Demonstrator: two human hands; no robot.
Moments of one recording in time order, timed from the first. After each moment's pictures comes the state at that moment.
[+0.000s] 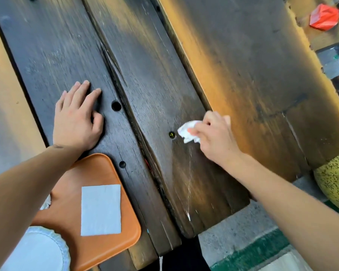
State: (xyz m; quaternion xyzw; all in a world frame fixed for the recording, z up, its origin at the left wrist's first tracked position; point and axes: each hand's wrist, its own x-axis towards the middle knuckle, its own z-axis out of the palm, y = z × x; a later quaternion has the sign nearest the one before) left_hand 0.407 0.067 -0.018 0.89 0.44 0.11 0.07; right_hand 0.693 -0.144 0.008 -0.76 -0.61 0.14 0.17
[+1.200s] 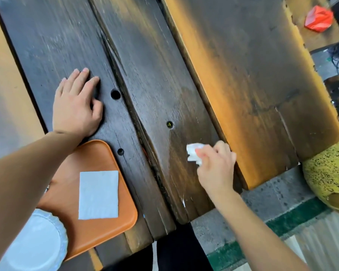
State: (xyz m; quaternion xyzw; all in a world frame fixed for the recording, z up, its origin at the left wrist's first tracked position) left_hand 0.408 0.065 -0.021 0.88 0.45 0.13 0.07; right_hand 0.625 -0.220 0.020 -0.88 -0.43 0.14 0.13
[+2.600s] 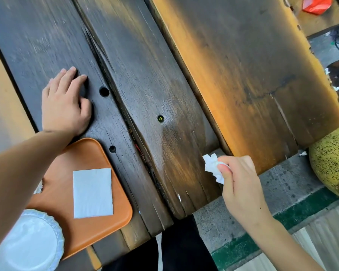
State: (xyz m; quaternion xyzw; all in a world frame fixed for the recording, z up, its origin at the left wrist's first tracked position) left_hand 0.407 0.067 -0.020 0.88 0.45 0.11 0.06; right_hand 0.643 -0.287 0.064 -0.84 -0.43 0.23 0.22
